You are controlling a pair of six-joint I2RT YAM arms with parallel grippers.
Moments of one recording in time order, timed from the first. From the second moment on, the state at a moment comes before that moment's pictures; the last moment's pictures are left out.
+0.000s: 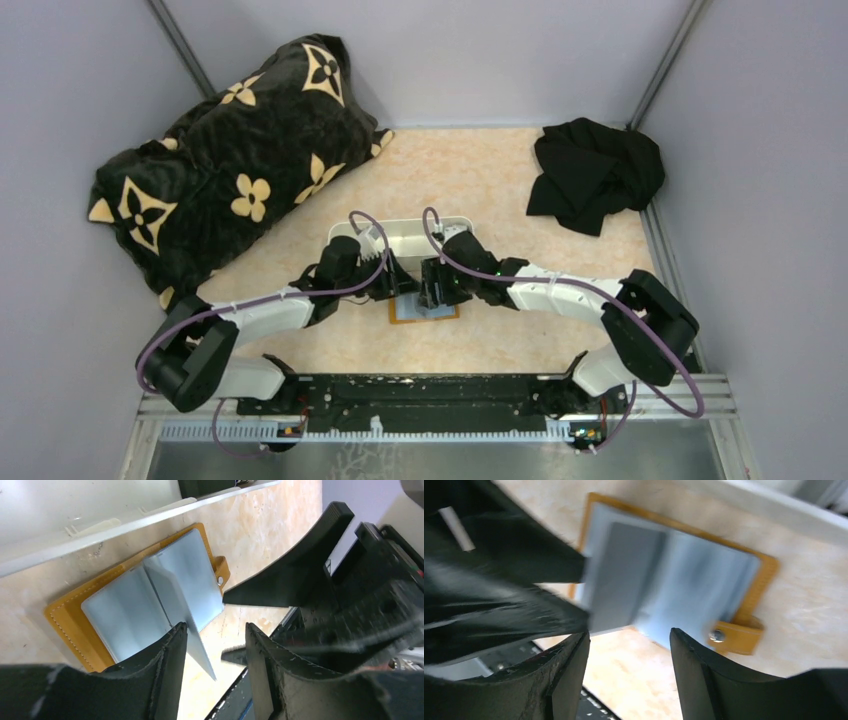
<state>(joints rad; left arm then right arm) -0.63 1.32 0.45 0.36 0.40 -0.84 0.87 1.44 0.77 -0.15 -0.10 0.59</state>
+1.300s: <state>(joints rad) -0.64 1.35 0.47 0.38 0.36 -0.85 0.94 1.44 0.80 -0.05 -0.15 0.62</state>
